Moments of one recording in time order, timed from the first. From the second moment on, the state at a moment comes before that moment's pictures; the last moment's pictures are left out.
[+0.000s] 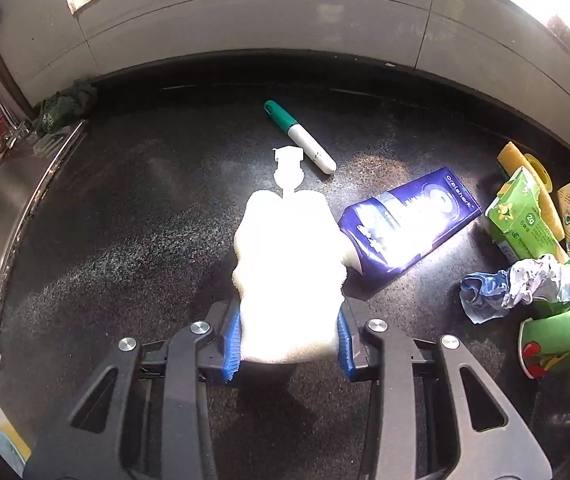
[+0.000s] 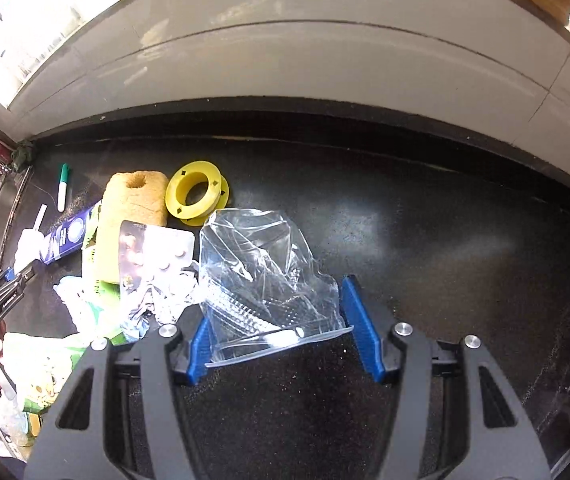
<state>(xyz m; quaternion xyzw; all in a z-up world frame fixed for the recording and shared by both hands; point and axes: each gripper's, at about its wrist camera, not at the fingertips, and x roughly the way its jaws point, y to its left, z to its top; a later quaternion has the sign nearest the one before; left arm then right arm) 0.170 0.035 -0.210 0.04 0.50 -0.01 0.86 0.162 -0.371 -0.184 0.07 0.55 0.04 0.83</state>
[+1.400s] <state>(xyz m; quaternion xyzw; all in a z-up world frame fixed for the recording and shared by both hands) -0.042 0.074 -0.081 -0.02 0.43 0.01 0.90 0.023 -0.220 -0.041 -0.01 0.43 0.18 0.88</state>
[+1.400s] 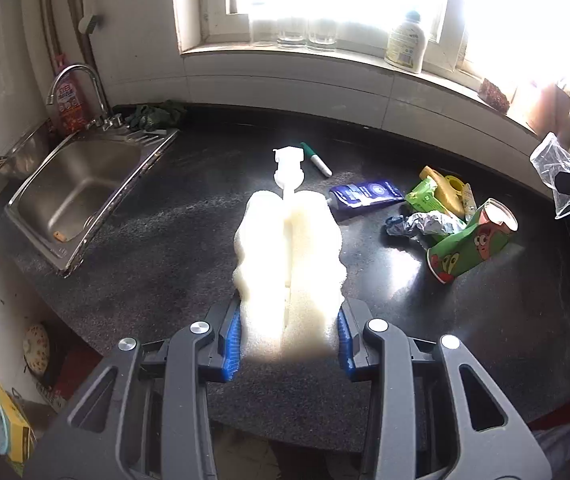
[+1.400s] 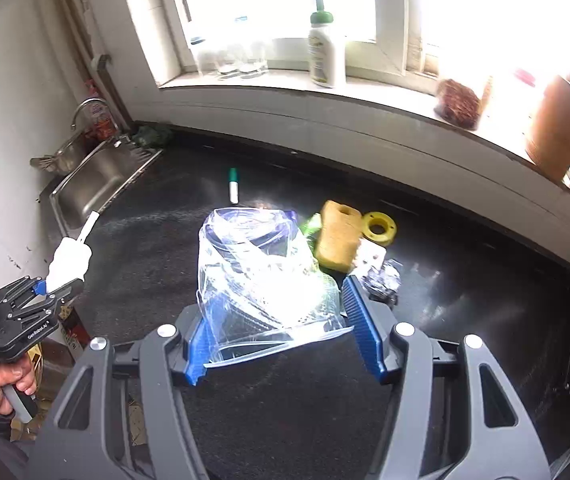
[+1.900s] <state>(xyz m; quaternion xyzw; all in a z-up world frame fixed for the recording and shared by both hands) -0.180 0.252 -0.170 -0.14 0.48 0.22 0.84 -0.026 0.117 -0.117 -0.12 0.51 0.48 0.70</state>
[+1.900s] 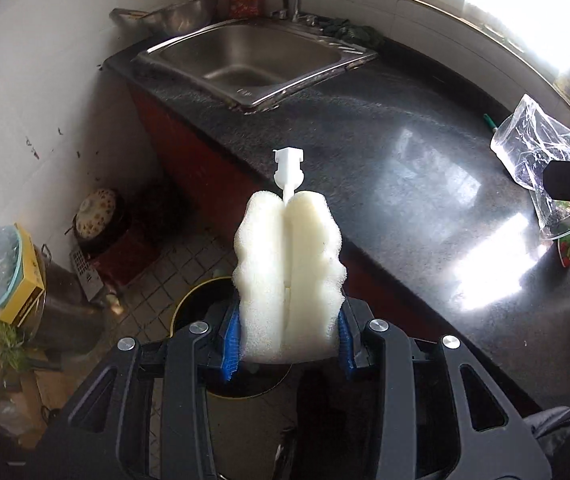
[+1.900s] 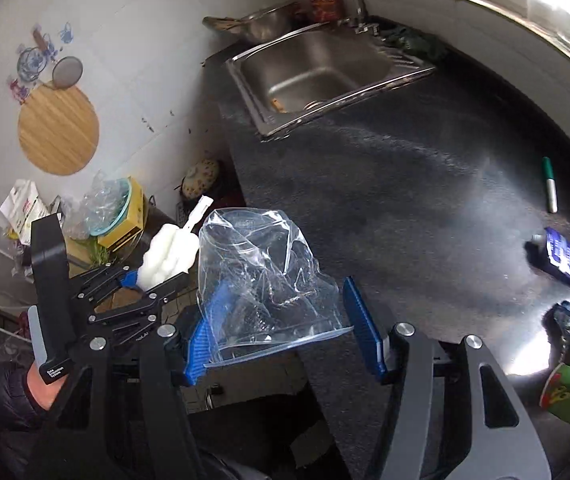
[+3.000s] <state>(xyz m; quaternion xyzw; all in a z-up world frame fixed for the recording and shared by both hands) -0.253 0.340 -0.323 -0.30 0.52 0.27 0.75 -0.095 0.339 -0.288 -0.27 0.61 0.50 0.56</state>
